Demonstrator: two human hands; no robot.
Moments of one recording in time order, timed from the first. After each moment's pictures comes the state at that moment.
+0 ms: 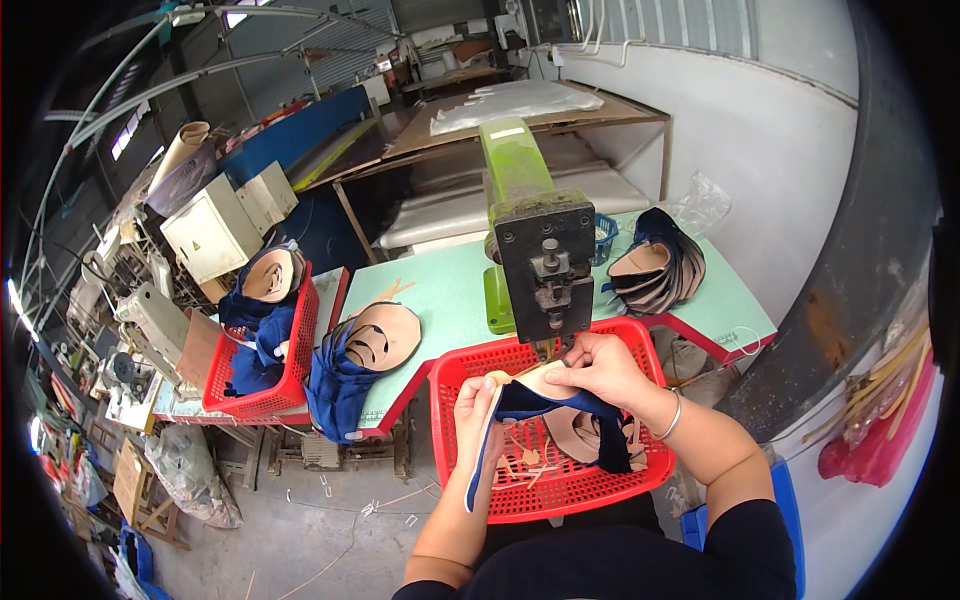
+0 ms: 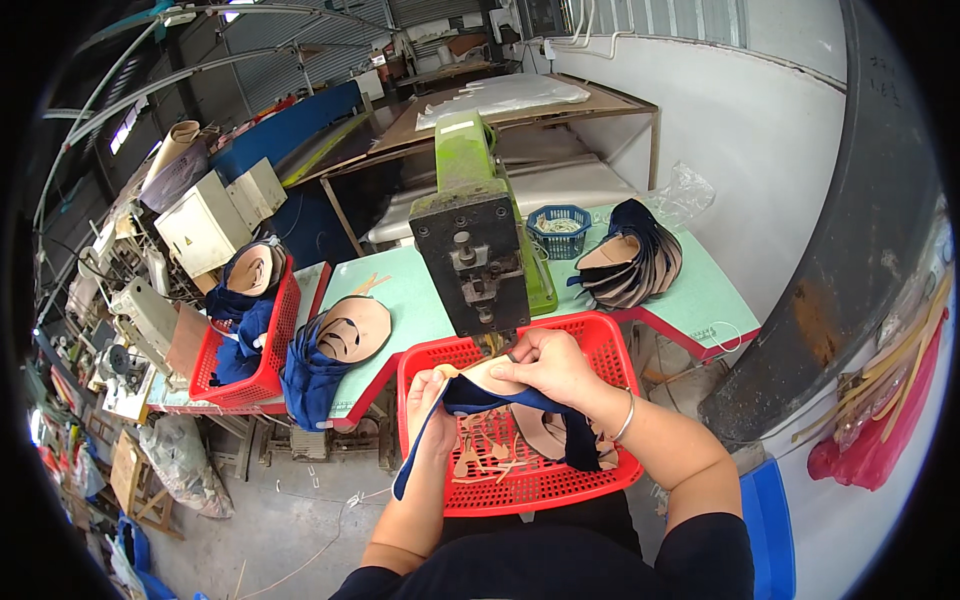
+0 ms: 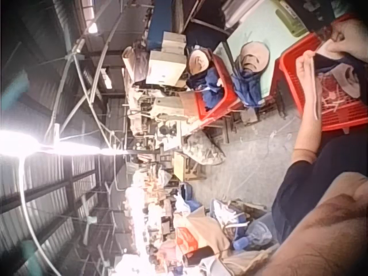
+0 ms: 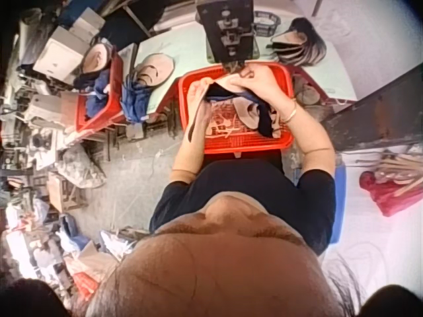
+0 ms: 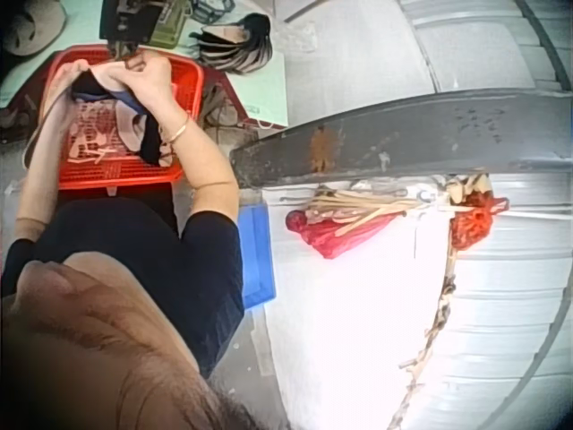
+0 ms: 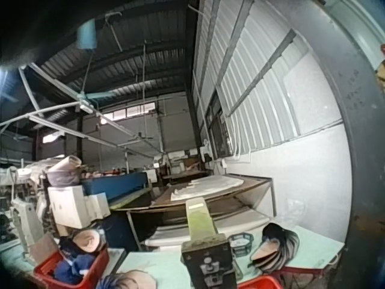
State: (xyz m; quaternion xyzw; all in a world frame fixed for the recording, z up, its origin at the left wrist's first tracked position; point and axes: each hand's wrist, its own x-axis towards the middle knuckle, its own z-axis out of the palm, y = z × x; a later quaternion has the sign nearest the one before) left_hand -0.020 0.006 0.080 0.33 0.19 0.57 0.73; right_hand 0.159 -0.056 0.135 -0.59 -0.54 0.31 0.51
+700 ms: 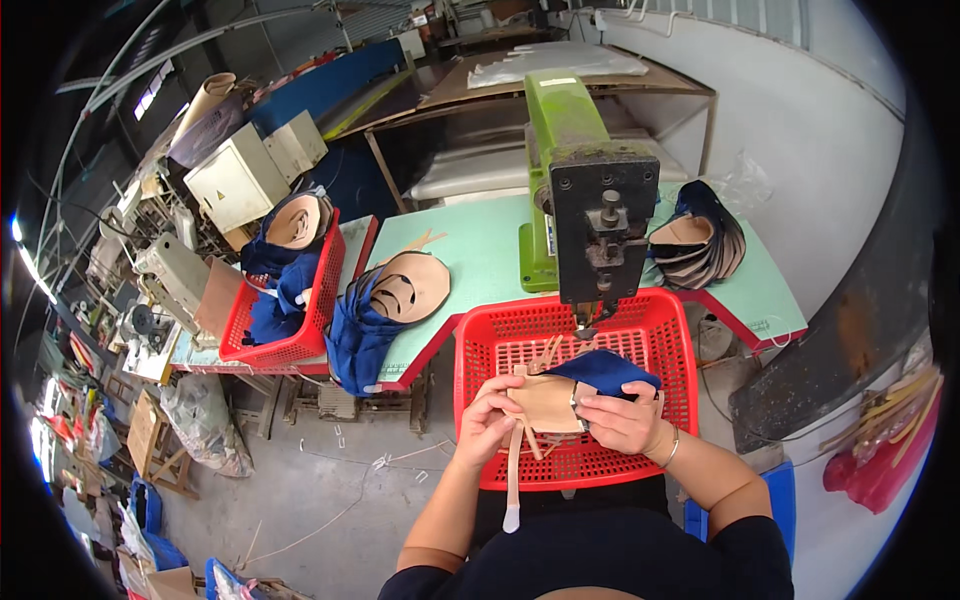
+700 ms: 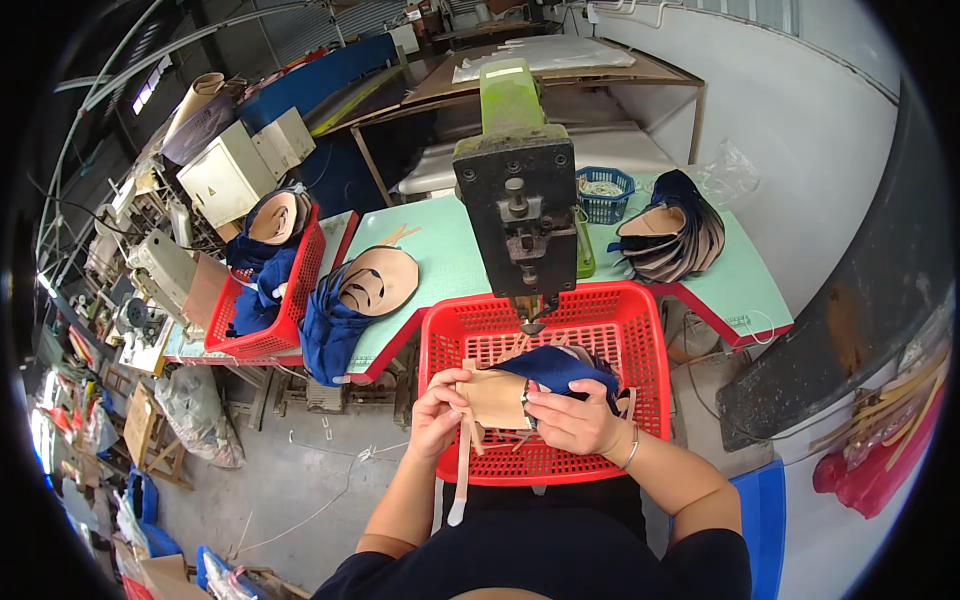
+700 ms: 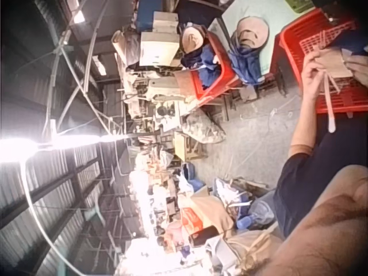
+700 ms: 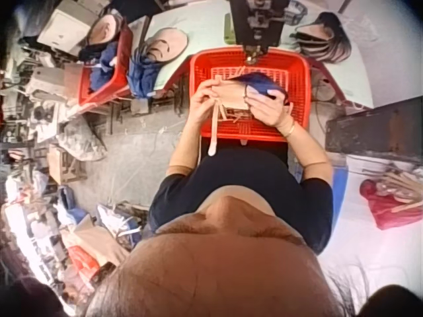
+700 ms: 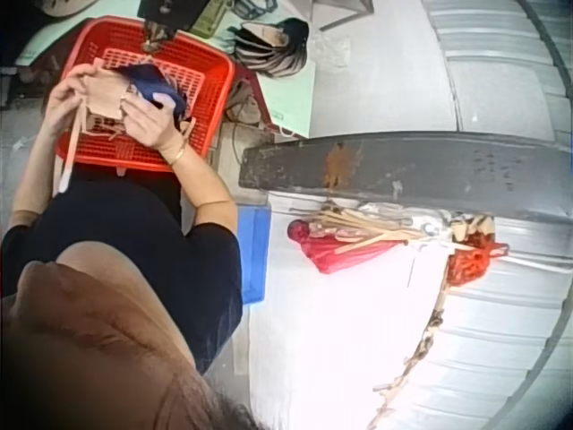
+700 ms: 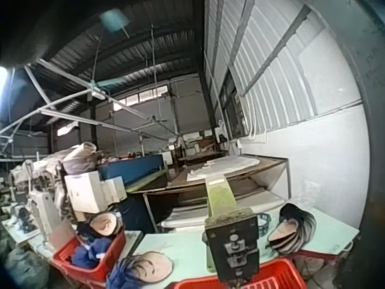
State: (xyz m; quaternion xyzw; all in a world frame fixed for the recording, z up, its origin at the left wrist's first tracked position) left_hand -0.091 -0.009 0.024 0.60 0.07 0.49 0.63; right_hand 0.136 -0.108 0.067 -0.34 -0.81 -0.29 0.39
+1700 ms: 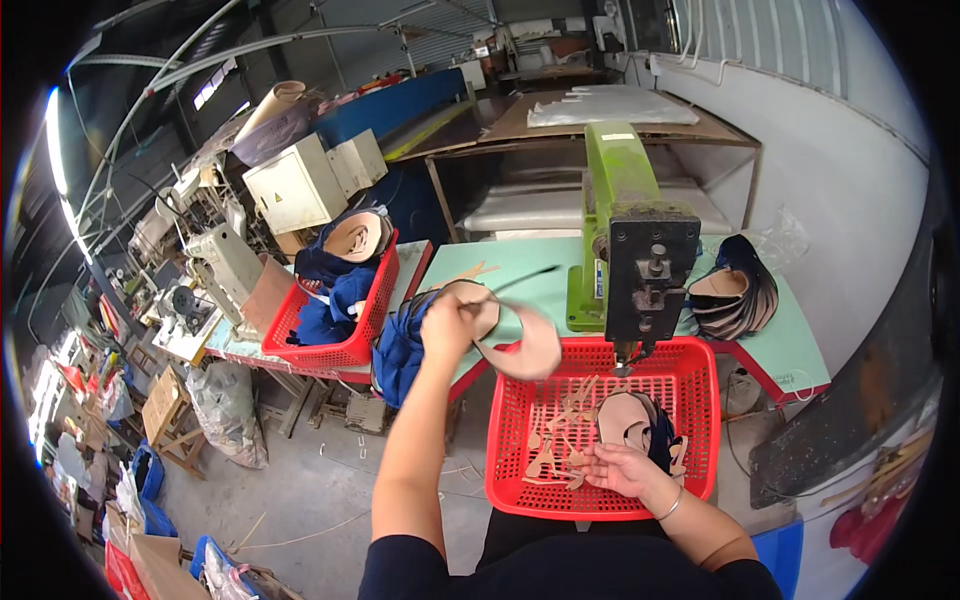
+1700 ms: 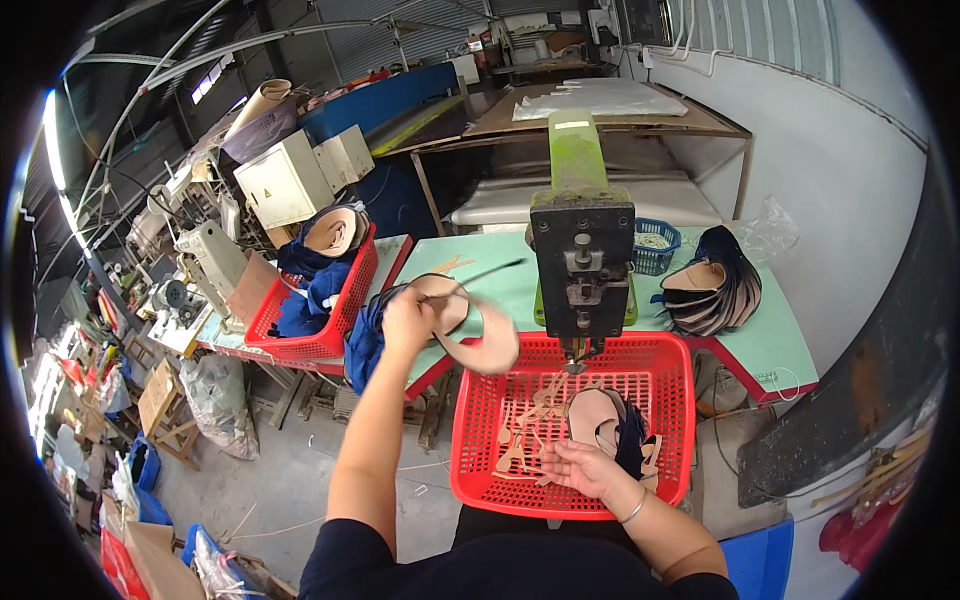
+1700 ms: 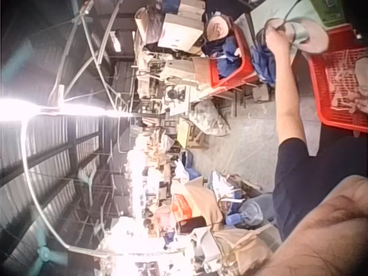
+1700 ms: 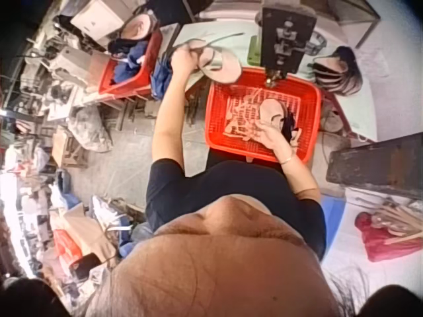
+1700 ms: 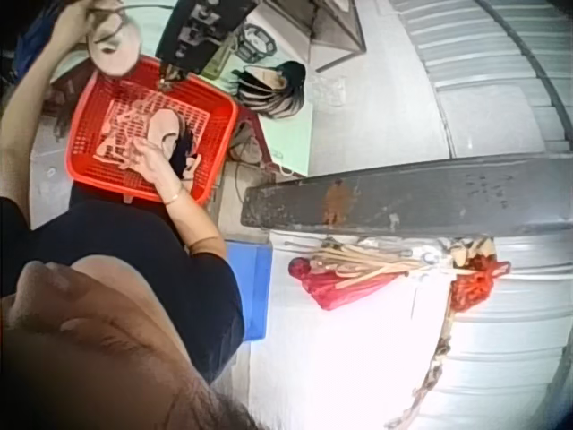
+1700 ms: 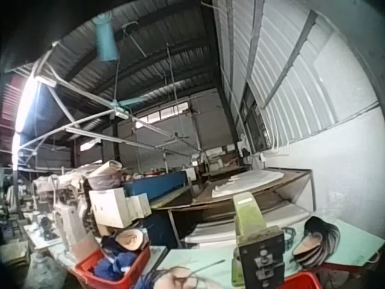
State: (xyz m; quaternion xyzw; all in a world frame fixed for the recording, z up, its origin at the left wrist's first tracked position) left_hand -0.123 0.161 0.118 0.72 0.57 0.39 -0.03; right_hand 0.120 -0.094 -0.021 -0.33 -0.16 0.81 0.46
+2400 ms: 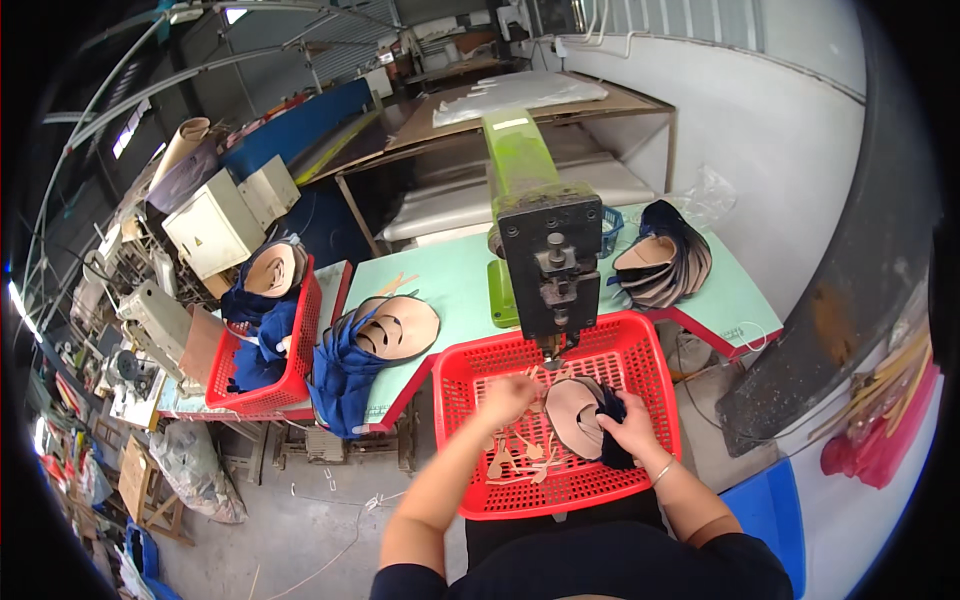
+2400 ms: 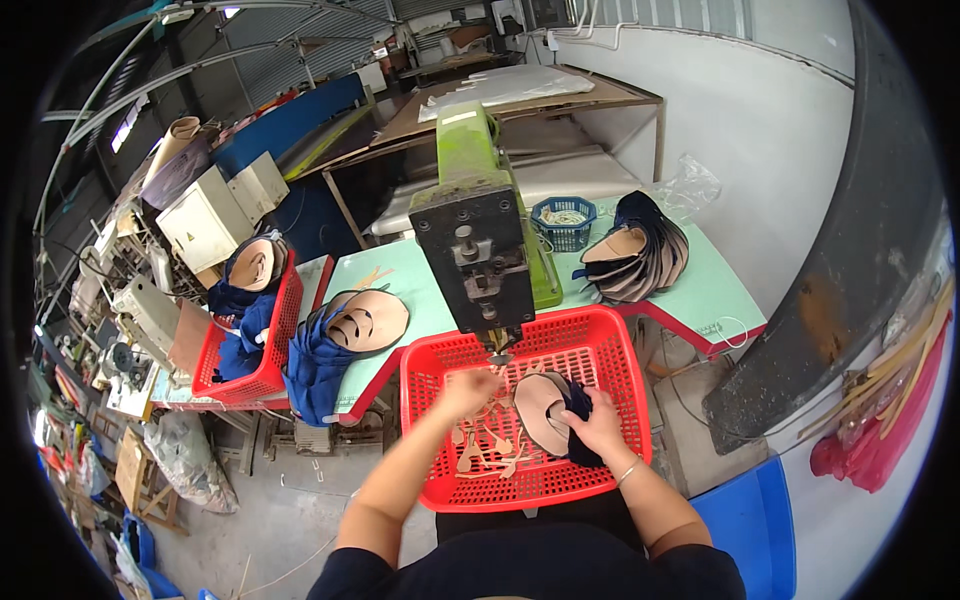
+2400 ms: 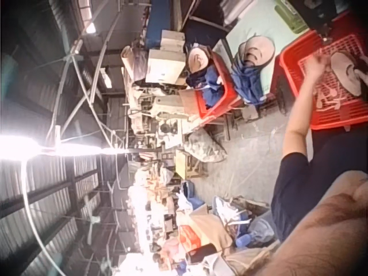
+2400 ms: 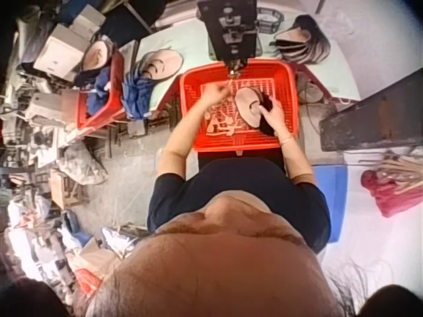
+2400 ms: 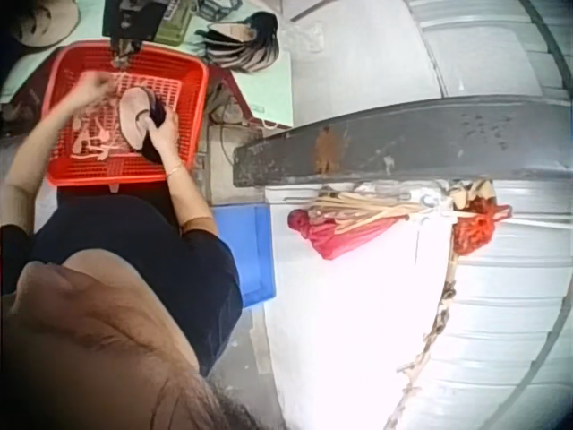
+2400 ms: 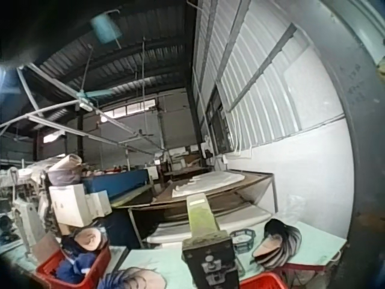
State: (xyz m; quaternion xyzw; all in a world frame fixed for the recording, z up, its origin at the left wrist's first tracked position) left_hand -0.004 0.078 -0.001 0.83 0.38 0.14 0.39; right_hand 0.190 -0.108 -0.063 -0.78 -0.44 0.12 0.42
